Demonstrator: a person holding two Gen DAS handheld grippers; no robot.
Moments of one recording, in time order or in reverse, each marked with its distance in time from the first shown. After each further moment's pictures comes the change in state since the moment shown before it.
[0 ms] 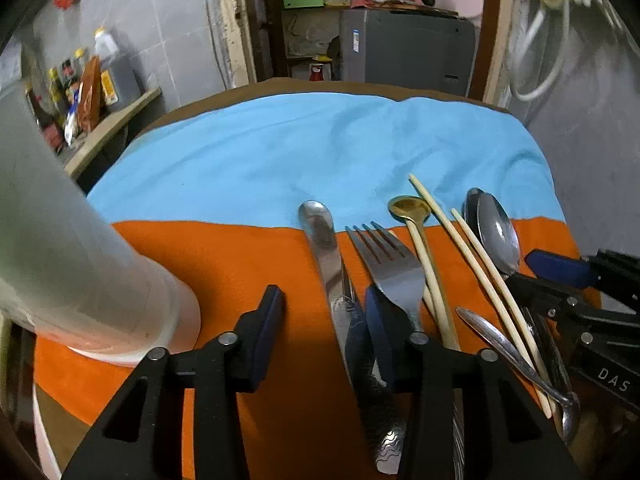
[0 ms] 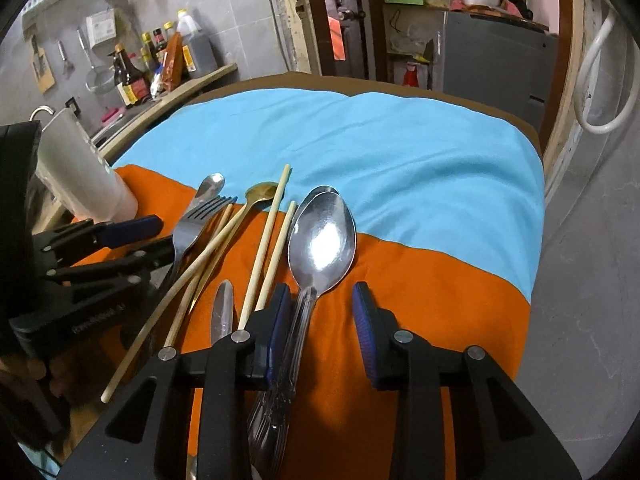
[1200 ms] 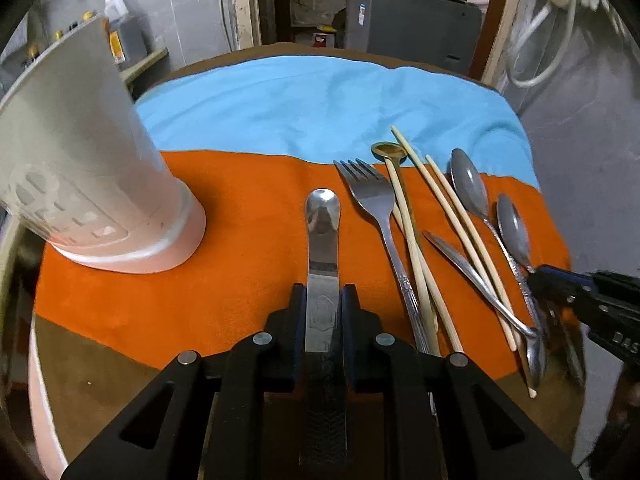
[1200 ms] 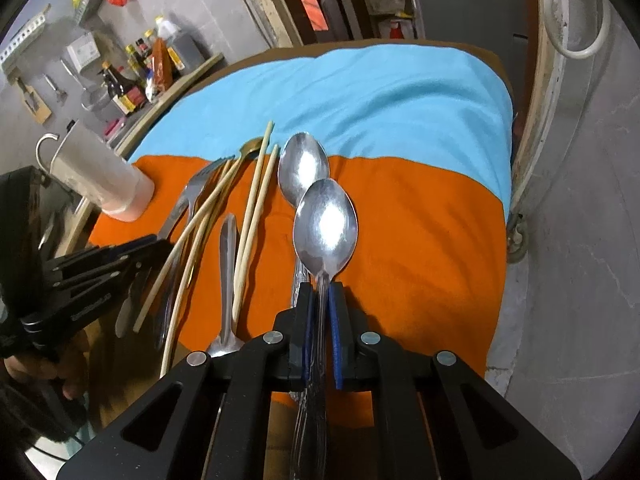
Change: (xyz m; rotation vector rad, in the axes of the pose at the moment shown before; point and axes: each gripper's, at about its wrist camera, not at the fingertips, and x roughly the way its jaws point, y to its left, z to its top) left arm -0.030 -0.007 -0.020 -0.055 0.119 -0.006; right arm -0.032 -0.023 -0.029 0.158 0.131 0.084
